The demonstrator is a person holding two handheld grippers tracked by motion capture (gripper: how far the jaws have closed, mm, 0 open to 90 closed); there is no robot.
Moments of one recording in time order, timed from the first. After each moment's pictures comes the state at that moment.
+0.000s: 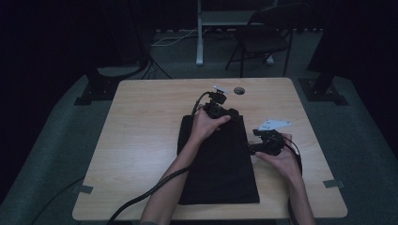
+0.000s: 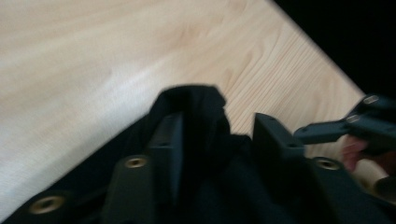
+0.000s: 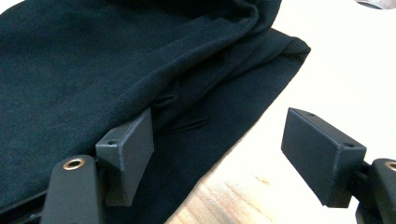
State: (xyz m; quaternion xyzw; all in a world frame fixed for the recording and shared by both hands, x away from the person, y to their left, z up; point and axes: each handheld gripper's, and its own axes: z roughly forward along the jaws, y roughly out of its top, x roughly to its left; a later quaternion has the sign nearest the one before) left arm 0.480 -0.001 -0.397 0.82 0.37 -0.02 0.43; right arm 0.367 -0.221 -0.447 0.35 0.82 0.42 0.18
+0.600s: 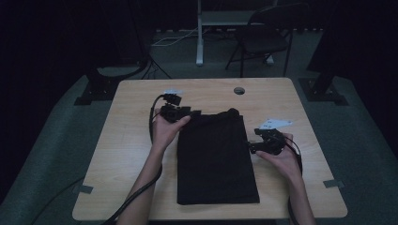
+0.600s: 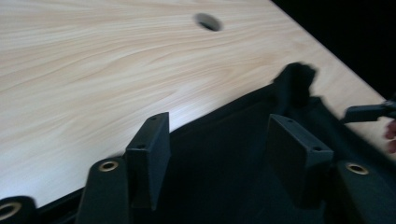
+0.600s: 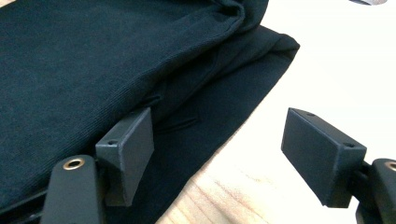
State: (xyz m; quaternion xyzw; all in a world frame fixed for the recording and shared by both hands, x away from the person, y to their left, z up) left arm 0.440 0.139 -0.392 0.76 0.44 0.09 0.47; right arm 0.369 -0.223 -0.447 0.37 0.81 0.41 0.19
